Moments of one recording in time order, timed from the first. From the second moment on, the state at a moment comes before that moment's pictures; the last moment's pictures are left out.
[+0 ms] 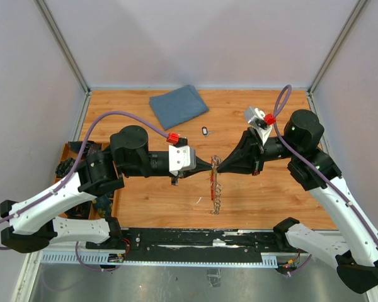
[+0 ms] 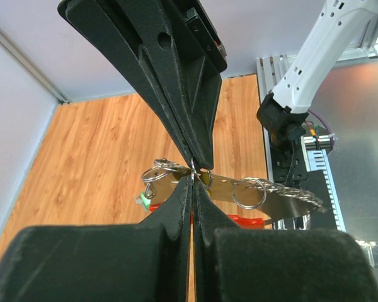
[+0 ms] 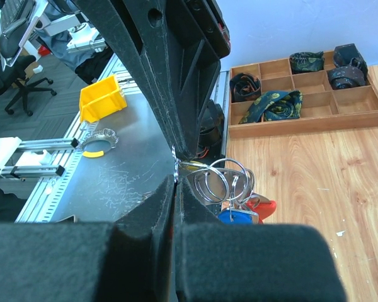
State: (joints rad) left arm -1.14 1.07 1.39 -0.45 0.32 0.31; right arm 0.53 0.94 1.19 -0.29 -1.21 0.21
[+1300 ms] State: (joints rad) left arm -1.14 1.07 1.39 -0.43 0.28 0.31; right arm 0.48 0.88 1.13 -0.13 -1.09 0.38
